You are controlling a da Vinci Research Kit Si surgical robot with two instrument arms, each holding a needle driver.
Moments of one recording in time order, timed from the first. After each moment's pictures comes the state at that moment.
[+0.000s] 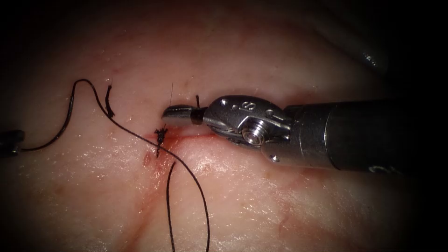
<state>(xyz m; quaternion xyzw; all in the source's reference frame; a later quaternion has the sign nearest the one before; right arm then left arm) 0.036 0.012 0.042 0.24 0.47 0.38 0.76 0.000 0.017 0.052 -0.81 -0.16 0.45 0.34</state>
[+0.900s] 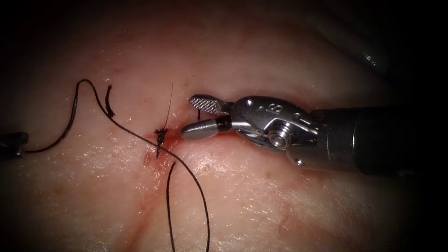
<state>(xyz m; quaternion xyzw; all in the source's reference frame) 0.032 0.013 0.042 0.22 0.51 0.37 0.74 -0.001 0.016 0.053 -0.81 -0.16 0.45 0.34</state>
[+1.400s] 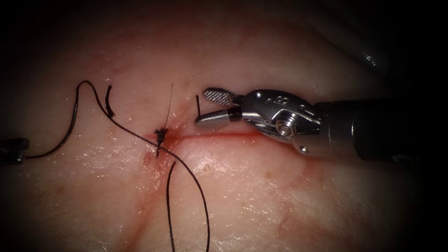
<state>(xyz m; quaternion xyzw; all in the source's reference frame) 0.030 0.014 0.048 0.19 0.50 0.38 0.75 -0.001 0.016 0.053 -0.81 -0.16 0.45 0.33</state>
